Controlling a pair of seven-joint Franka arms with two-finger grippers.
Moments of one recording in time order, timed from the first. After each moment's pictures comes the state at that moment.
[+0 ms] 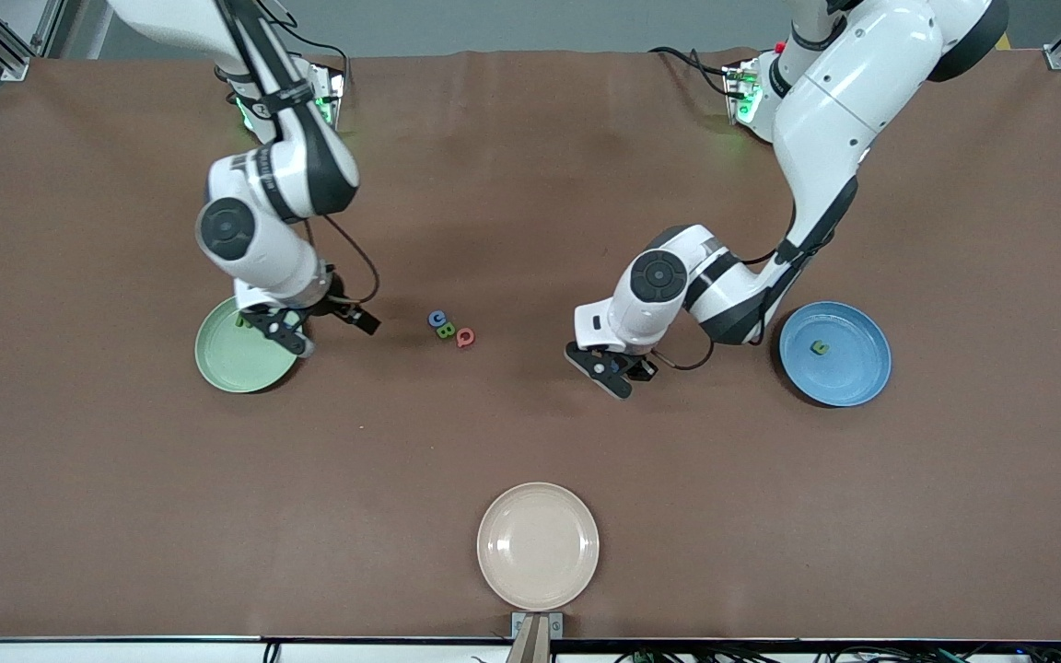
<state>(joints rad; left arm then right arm) -0.14 0.71 -0.51 -1.75 0.47 2.43 -0.21 0.68 0.23 -0.26 -2.18 0.24 2.37 0.88</state>
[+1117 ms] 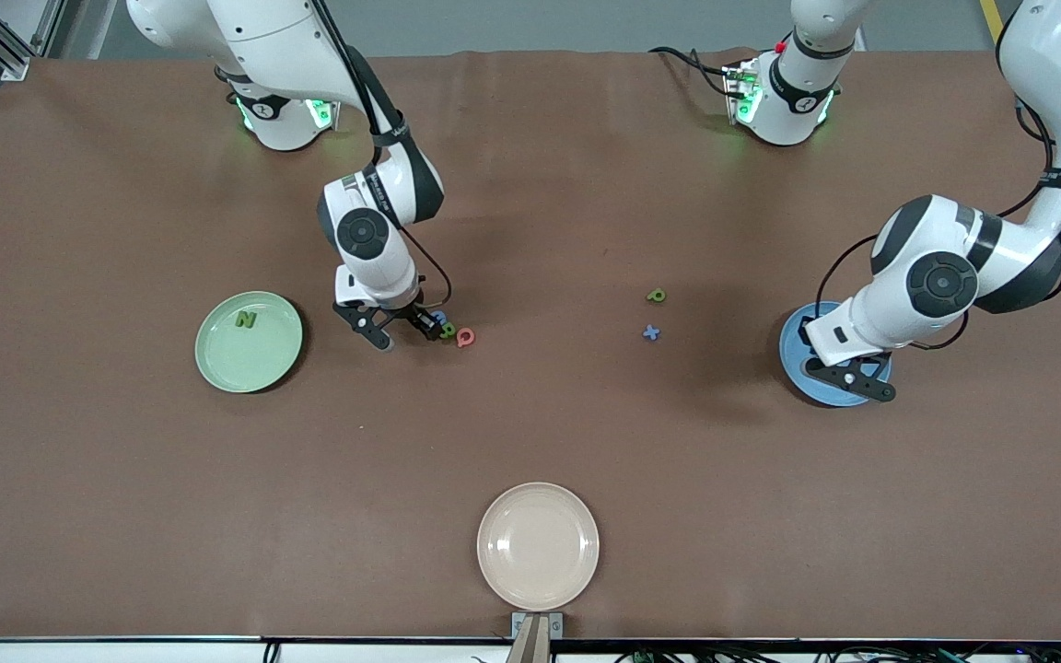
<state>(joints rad) 0.77 0.51 -0.94 -2.04 0.61 2.14 -0.08 0.87 0.48 -0.26 -2.17 0.24 2.62 1.12</state>
